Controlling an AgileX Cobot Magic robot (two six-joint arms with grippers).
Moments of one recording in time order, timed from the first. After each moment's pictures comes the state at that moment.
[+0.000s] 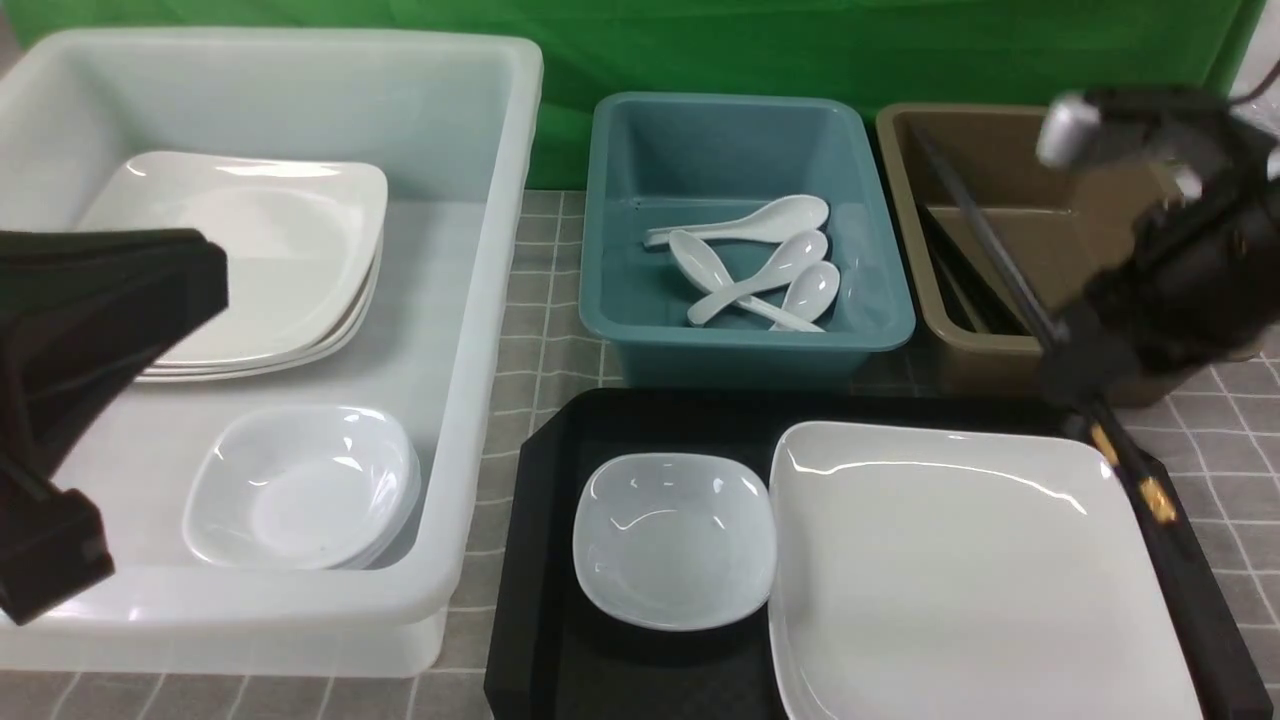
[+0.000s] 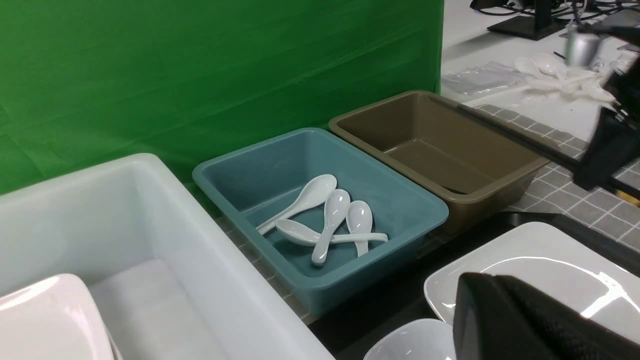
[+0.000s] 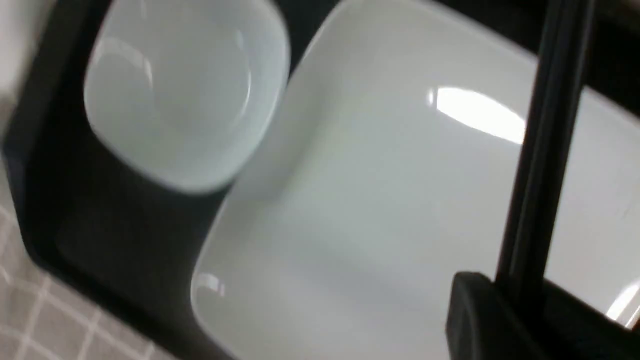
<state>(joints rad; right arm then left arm) 0.13 1.56 -1.39 0.35 1.04 -0.32 -0.34 0.60 -0.76 -0.54 0.50 0.61</state>
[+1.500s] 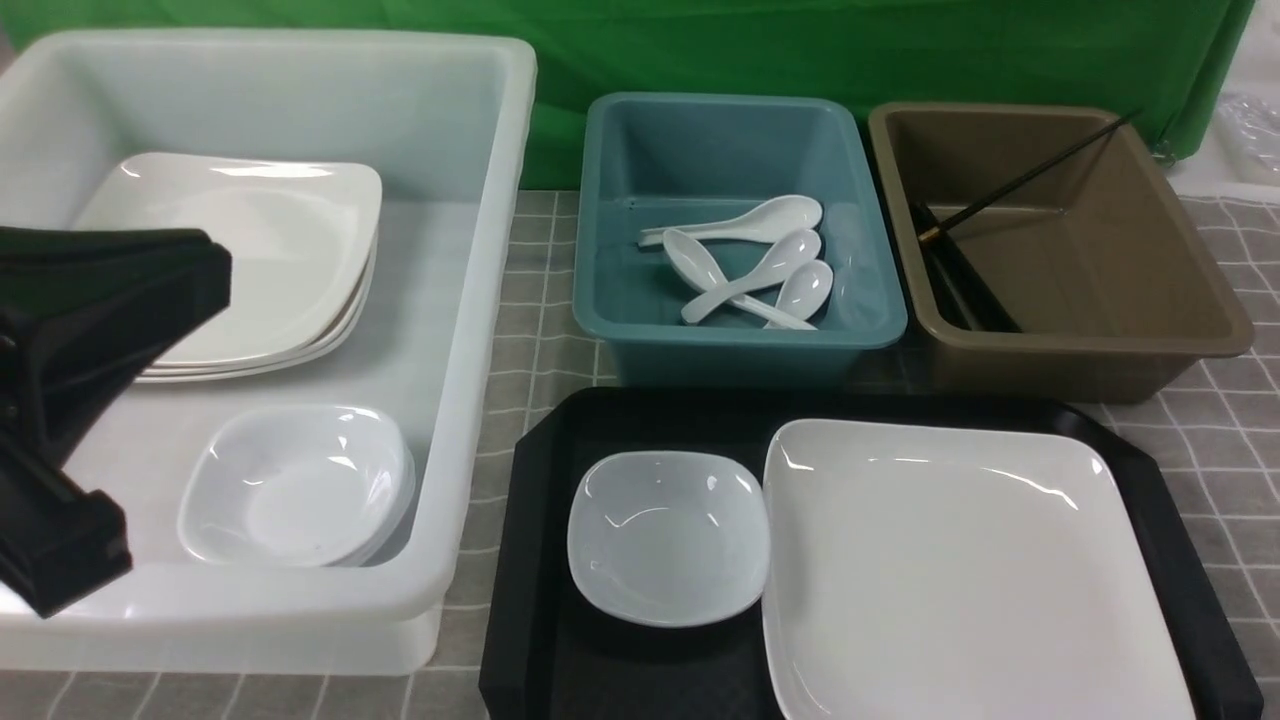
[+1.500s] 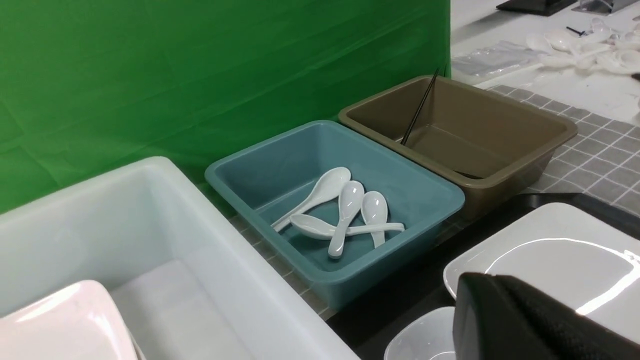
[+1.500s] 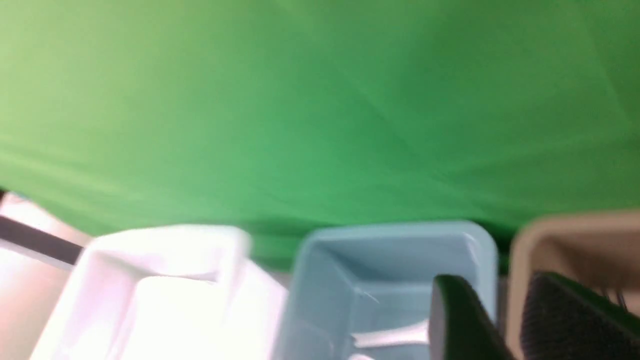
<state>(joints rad) -0.16 2.35 -2.96 0.75 1.16 0.07 -0.34 0.62 -0.76 -0.51 0.49 0.65</state>
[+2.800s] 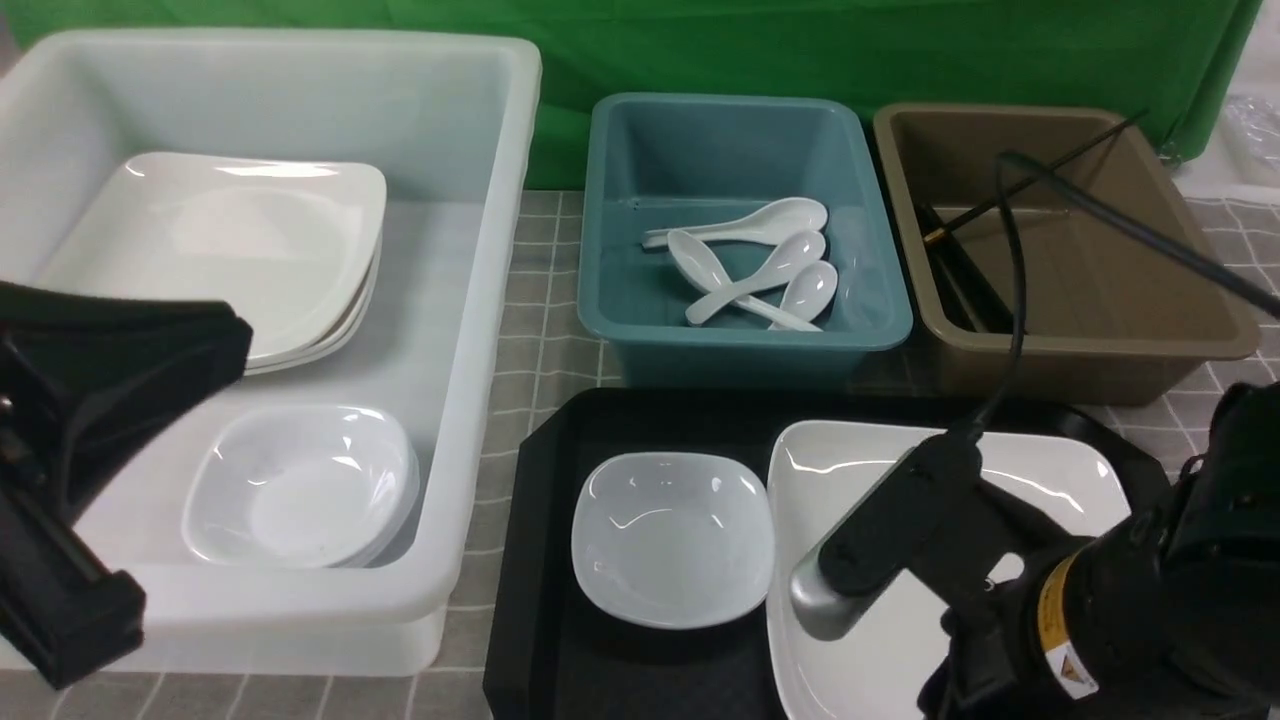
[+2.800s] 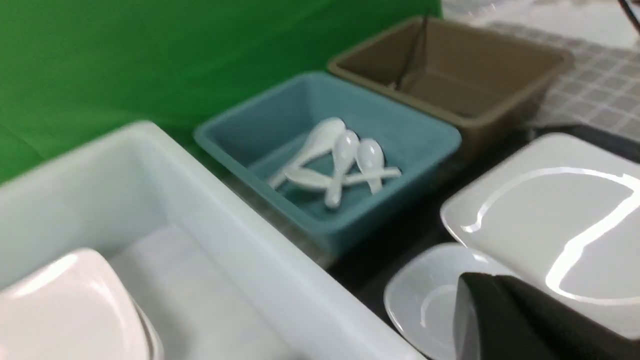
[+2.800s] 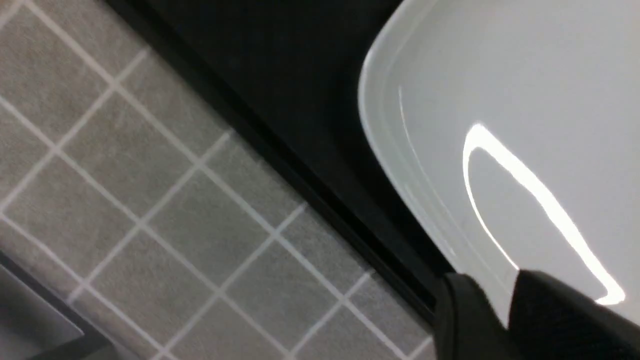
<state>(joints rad) 0.93 1.33 -0.90 -0.18 0.85 0.23 -0.34 0.64 -0.76 -0.46 0.61 0.68</state>
